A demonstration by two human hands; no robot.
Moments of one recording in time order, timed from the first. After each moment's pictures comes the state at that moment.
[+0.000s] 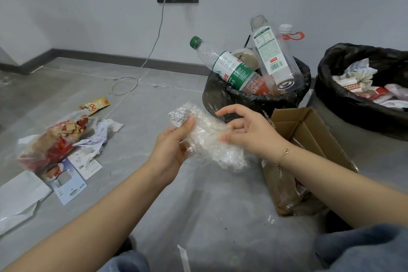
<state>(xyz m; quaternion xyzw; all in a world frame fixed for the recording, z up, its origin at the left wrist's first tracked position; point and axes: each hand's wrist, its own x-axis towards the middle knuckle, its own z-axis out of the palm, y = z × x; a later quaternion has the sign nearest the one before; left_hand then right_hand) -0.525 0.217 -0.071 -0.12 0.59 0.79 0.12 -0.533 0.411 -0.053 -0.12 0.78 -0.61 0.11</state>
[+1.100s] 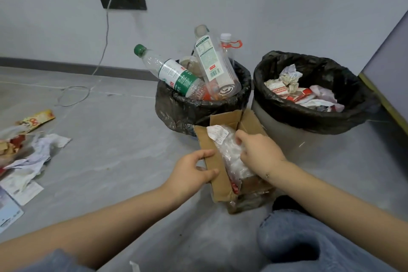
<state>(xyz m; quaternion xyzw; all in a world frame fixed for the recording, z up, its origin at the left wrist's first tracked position) -0.493 0.335 -0.089 0.03 0.78 0.57 0.24 -0.501 0.518 -0.069 0.00 1.00 -0.08 0.05</state>
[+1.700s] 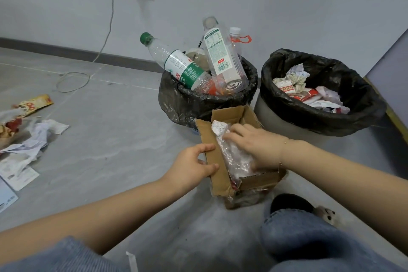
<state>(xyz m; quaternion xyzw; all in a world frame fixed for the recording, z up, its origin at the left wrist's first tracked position) -0.498 0.328 -0.096 0.04 0.79 0.56 0.24 -0.523 0.527 -0.060 -0.26 0.94 0.12 0.18</state>
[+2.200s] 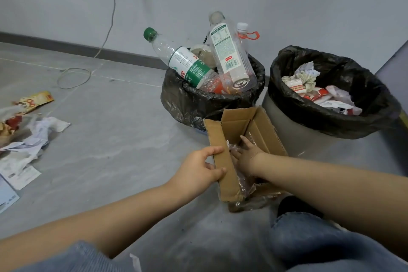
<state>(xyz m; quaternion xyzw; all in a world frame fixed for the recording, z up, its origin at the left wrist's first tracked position) -0.500 0.330 -0.100 0.07 0.80 0.55 0.25 -0.557 0.501 -0.149 -0.21 0.82 0.38 0.37</state>
